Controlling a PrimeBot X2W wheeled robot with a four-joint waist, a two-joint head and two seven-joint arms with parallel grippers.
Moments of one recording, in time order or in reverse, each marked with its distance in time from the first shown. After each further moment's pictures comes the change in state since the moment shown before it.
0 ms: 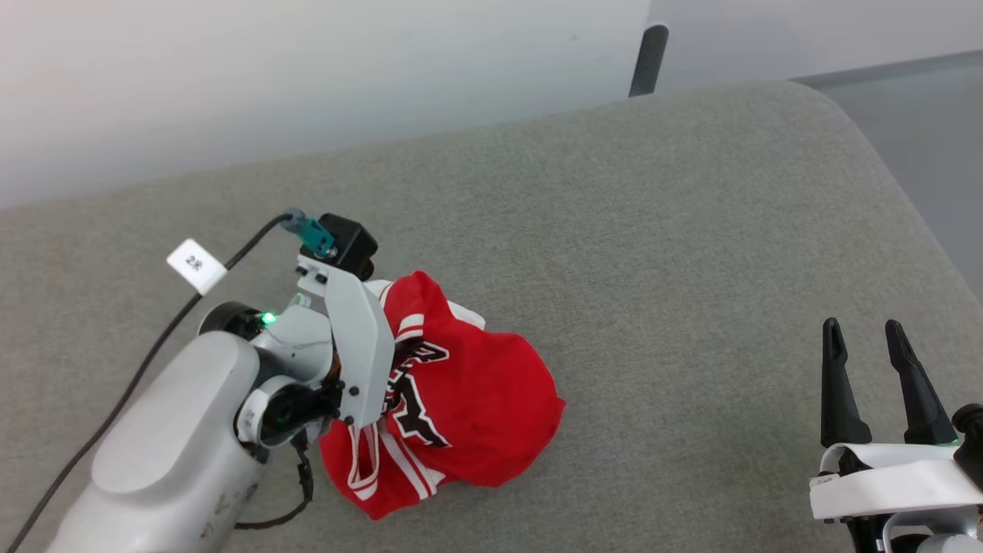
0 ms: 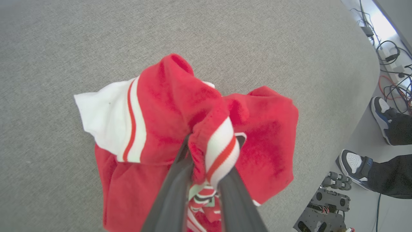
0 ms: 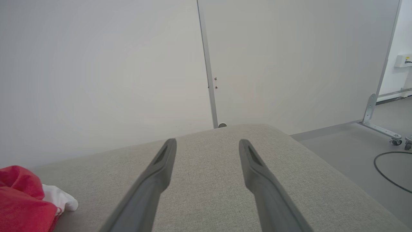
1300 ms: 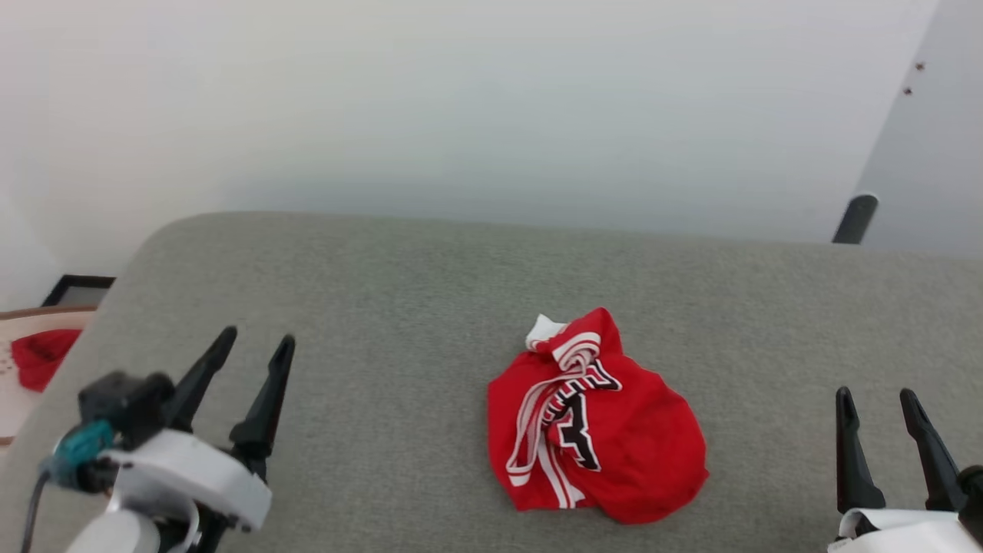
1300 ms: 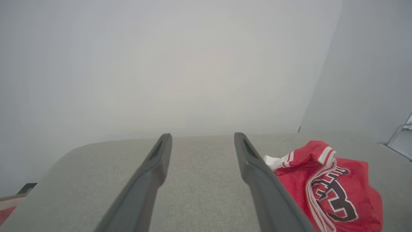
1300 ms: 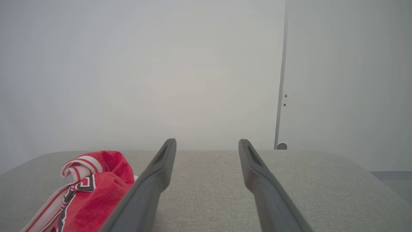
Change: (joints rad) left arm 0.468 0.115 0.257 -0.160 0.159 0.050 -0.910; right arm 0.134 0.000 -0.042 -0.032 -0.081 0.000 0.026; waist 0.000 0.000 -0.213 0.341
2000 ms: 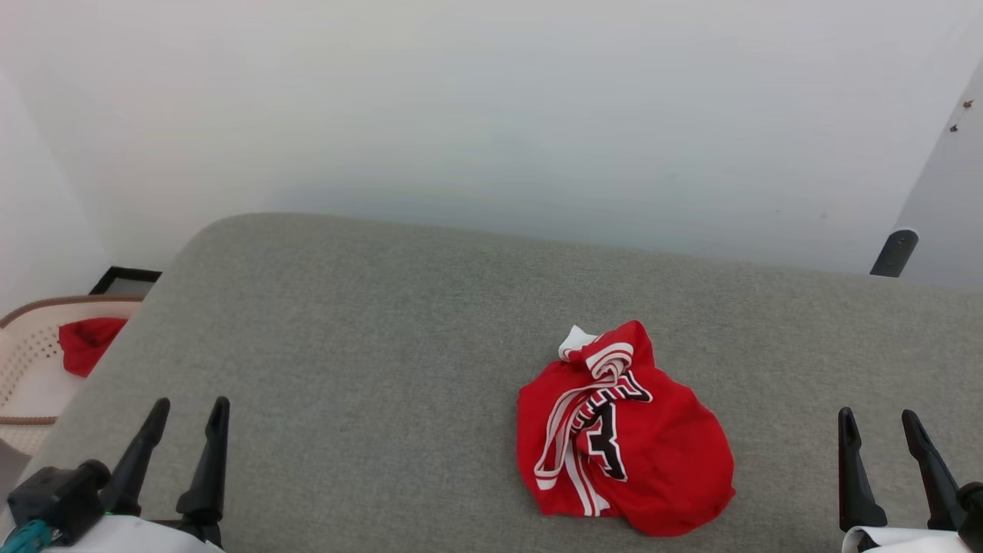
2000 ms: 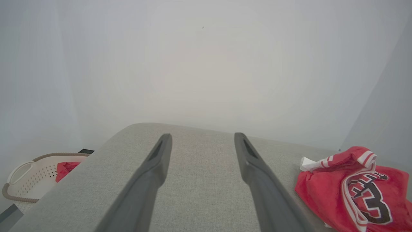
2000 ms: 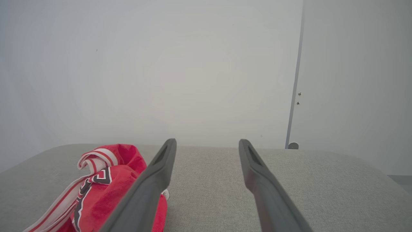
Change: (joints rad) left arm 0.232 -0.013 0.137 -0.046 -0.016 0.057 -0.123; right arm 0.036 0.000 -0.010 0.014 -0.001 0.000 -0.002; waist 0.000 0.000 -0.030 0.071
